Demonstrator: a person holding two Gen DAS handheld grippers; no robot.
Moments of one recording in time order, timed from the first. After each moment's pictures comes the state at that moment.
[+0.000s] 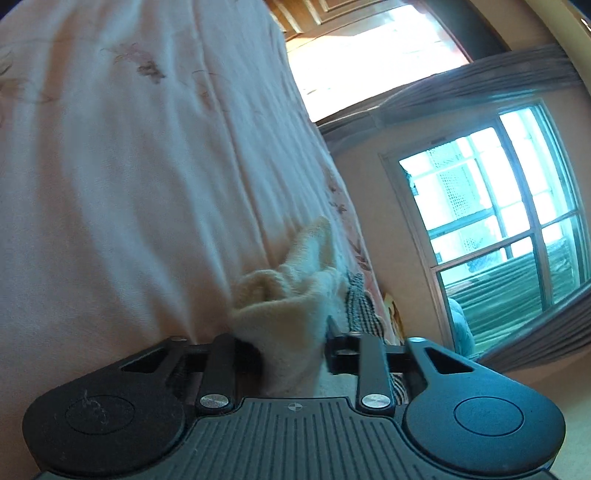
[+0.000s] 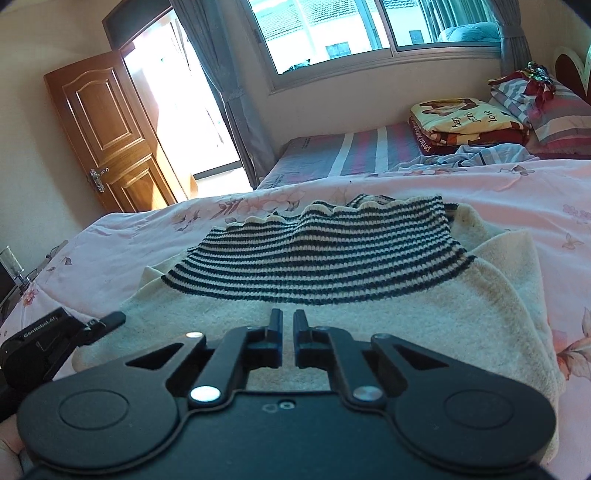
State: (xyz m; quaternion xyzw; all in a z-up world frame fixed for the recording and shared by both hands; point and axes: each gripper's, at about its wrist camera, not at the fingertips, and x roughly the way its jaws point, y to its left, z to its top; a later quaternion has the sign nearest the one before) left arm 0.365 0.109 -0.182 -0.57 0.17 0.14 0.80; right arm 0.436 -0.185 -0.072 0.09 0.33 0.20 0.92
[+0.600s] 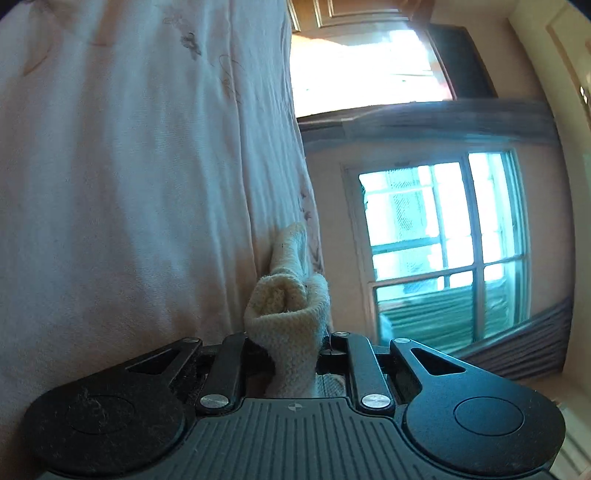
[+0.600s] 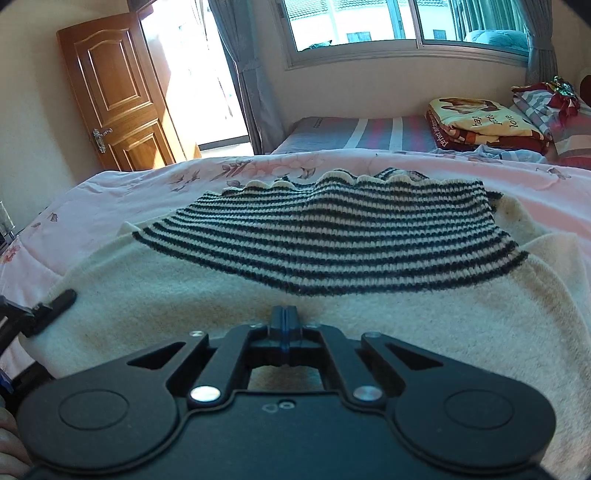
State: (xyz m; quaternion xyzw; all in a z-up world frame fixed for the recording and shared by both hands) left arm 0.368 0.112 -0.204 -0.63 0.11 0.06 0.77; right arm 0.458 -0.162 -0.103 0.04 0.35 0.21 0.91
